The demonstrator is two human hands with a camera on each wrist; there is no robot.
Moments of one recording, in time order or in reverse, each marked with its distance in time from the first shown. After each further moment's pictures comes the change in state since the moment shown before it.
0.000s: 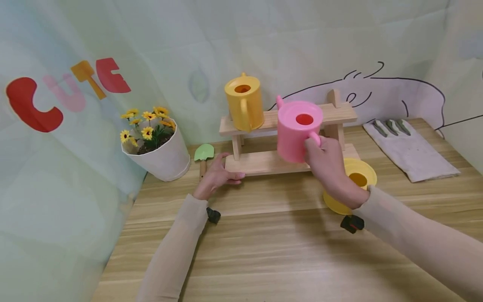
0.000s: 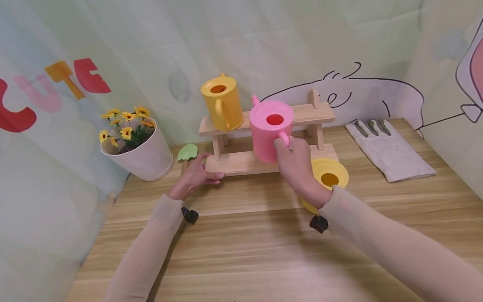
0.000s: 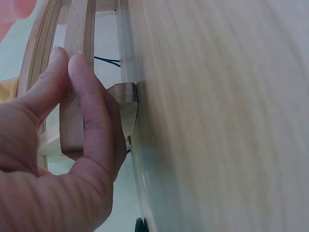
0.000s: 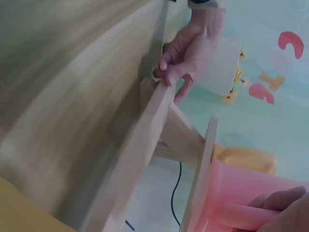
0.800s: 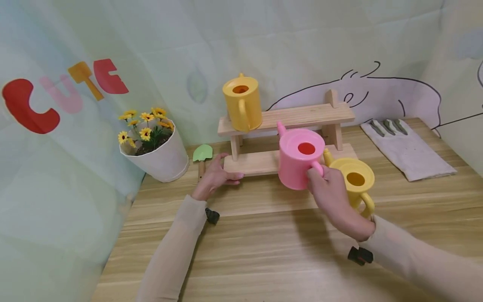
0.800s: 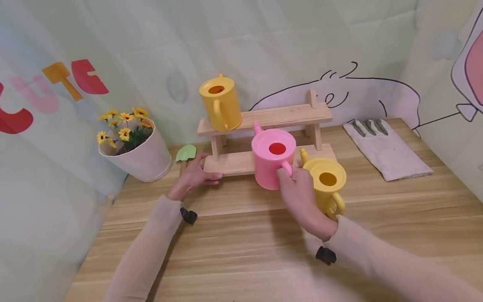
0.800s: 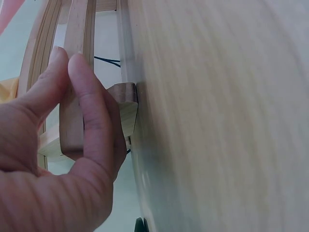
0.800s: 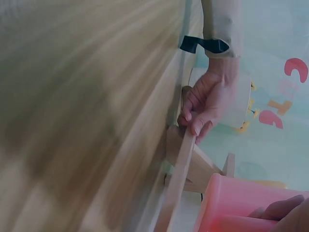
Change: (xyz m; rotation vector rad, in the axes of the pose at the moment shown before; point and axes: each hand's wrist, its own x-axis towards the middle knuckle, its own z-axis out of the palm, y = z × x) left_hand 0.001 0.000 0.001 -0.039 -0.010 0.024; right_hand -0.047 0.031 -0.001 -0.015 -0.019 0.149
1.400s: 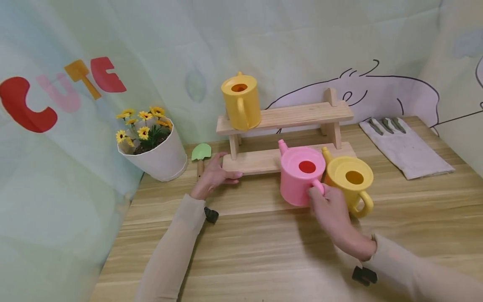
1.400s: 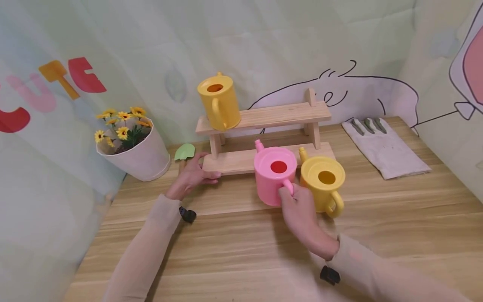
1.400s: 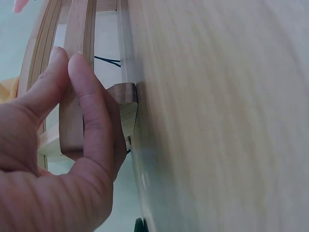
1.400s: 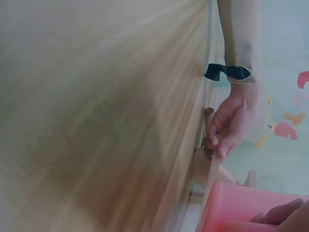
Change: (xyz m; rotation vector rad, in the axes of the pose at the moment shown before) left_hand 0.001 -0.001 -0.001 0.029 0.002 -0.015; right_hand -0.015 0.046 0.004 -0.018 0.011 0.027
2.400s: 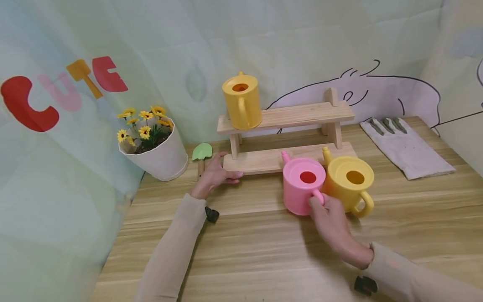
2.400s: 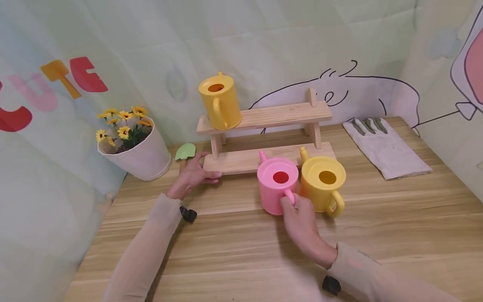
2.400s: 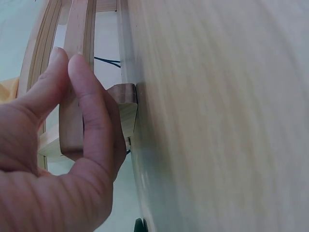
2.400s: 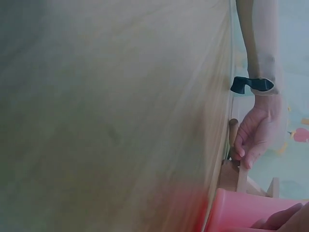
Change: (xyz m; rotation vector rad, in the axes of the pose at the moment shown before) left_hand -0.001 0.001 0.001 -0.024 0.000 0.003; right_hand -0.010 0.023 0.008 -0.020 0.011 0.040
